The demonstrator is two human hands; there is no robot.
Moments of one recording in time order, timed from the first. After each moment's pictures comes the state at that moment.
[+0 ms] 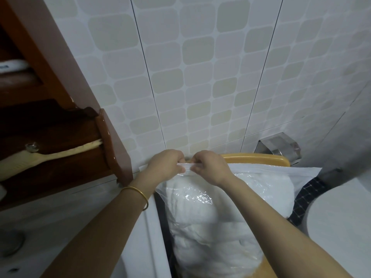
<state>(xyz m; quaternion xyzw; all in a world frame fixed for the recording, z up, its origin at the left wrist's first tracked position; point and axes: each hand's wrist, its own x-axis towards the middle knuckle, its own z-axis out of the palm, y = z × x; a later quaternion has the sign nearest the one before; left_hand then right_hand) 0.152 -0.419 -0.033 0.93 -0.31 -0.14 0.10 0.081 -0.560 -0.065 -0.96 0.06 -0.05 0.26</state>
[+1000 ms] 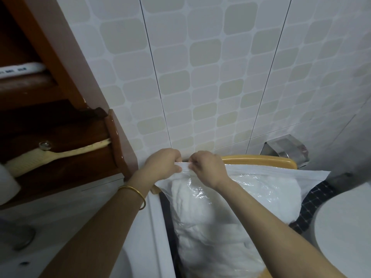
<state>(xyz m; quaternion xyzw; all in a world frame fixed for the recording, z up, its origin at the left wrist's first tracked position) 0.158 -0.400 -0.026 0.94 -0.30 -0.14 0.10 0.089 -0.541 -0.069 -0.96 0.04 -0.10 0.24</state>
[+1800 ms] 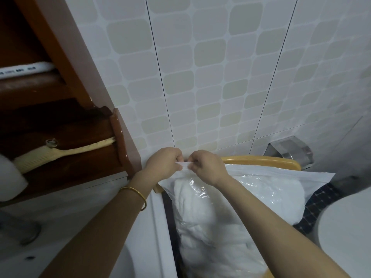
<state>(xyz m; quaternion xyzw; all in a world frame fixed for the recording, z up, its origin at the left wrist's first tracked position) 0.156 -0.395 -0.029 0.94 -0.28 -0.11 0.16 0.094 -0.537 -0.065 -0.96 0.04 -0.07 0.28</state>
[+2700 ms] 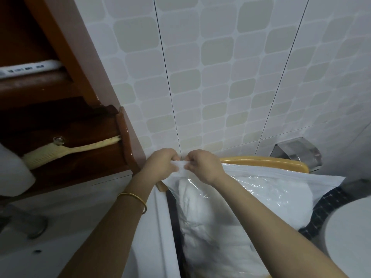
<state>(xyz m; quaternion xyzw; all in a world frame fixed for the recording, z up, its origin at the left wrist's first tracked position) 0.155 -0.379 -0.028 0.95 -0.20 -0.13 0.20 0.106 -0.520 -0.060 -0.96 0.02 -0.04 0.27</state>
